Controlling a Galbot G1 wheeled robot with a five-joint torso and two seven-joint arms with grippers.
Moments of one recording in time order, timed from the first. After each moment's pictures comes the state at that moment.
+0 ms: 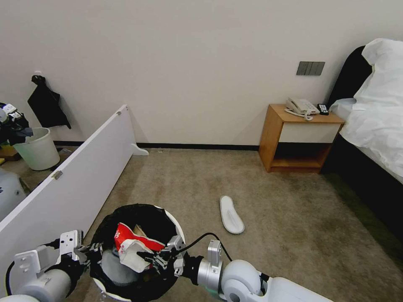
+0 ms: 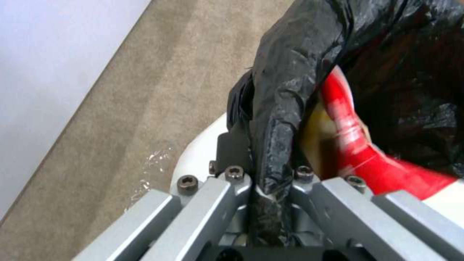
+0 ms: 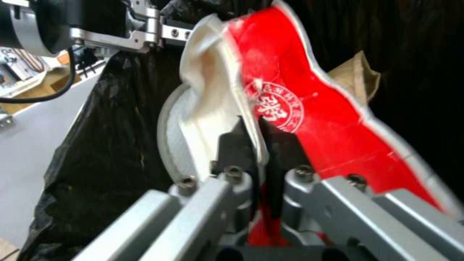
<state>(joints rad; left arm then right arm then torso) 1.70 -1.03 -0.87 -2.48 -1.17 0.74 -0.58 -0.69 1.02 -0.59 1.84 0.95 -0.12 -0.17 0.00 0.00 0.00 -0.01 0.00</state>
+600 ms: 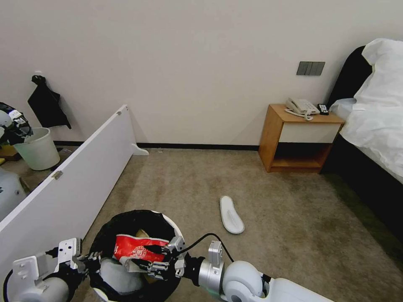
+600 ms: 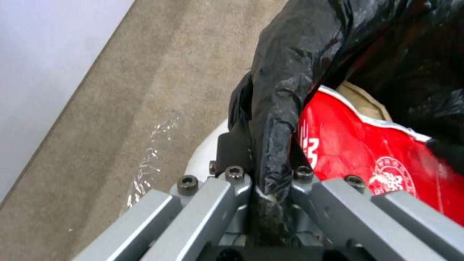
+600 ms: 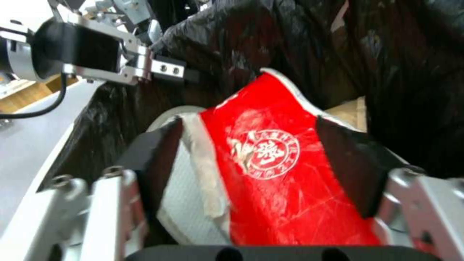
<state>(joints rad) 1.77 -0.99 -0.89 -2.50 -1.28 0.74 -0.67 -0.70 1.00 -0.59 1.87 0.94 -0.12 -0.16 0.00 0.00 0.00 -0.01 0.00</state>
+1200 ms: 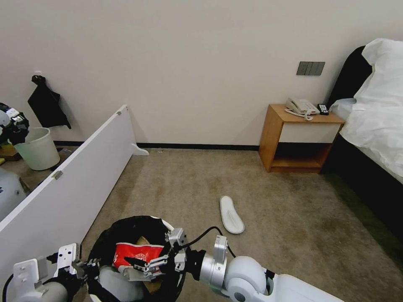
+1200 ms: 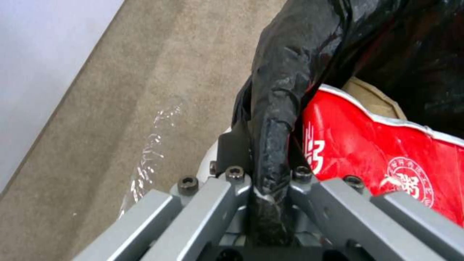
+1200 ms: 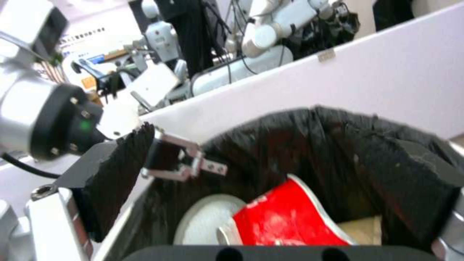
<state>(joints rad) 1.79 -0.96 -0.89 -2.49 -1.33 0.73 -0.71 -0.68 0.99 -0.56 1.94 0.93 -0.02 -0.21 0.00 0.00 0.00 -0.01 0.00</state>
